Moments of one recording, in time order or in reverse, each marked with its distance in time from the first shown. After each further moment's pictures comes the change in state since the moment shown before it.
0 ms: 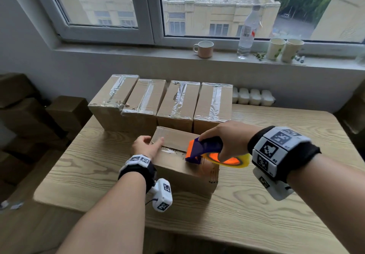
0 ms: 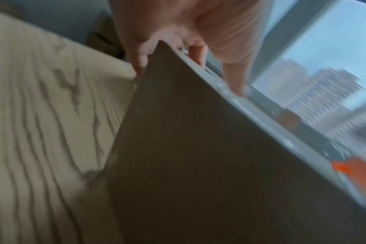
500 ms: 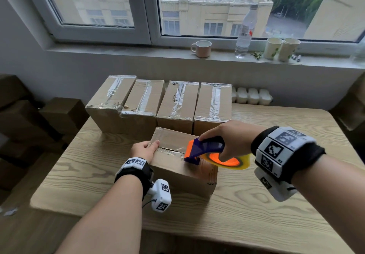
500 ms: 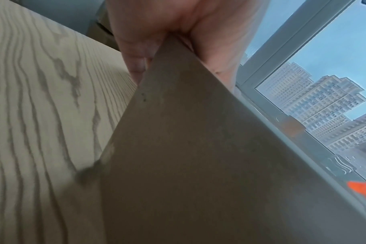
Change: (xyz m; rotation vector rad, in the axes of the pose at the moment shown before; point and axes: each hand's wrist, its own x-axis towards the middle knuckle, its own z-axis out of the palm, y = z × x) left_hand 0.009 -0.011 -0.008 -0.020 -0.137 0.056; right_hand 0.001 -0.007 -0.004 0.042 -0.011 0.042
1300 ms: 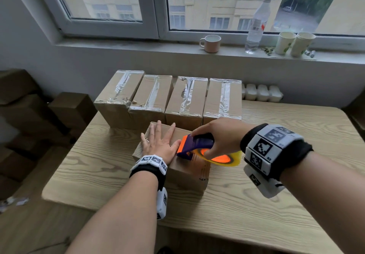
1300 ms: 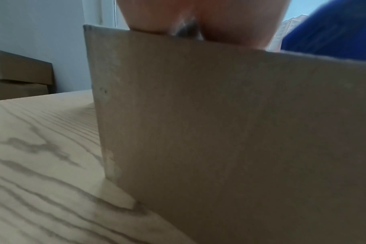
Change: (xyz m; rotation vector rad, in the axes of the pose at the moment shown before) left_hand -0.008 0.012 0.009 0.902 -0.140 0.351; right_hand 0.031 -0.033 0.003 0.024 0.033 -0.074
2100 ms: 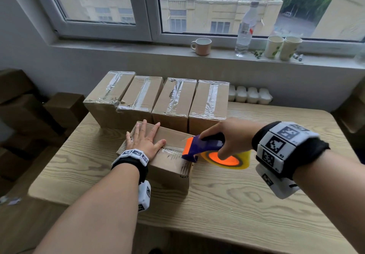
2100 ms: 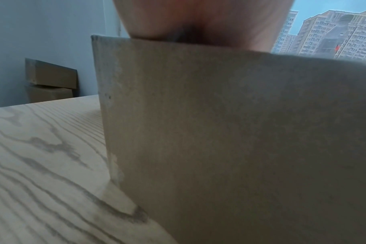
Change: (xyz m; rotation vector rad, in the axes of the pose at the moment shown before) left_hand 0.009 -0.001 0.000 0.002 -0.064 -0.054; right_hand -0.050 0.049 -0.008 0.024 -0.063 0.102
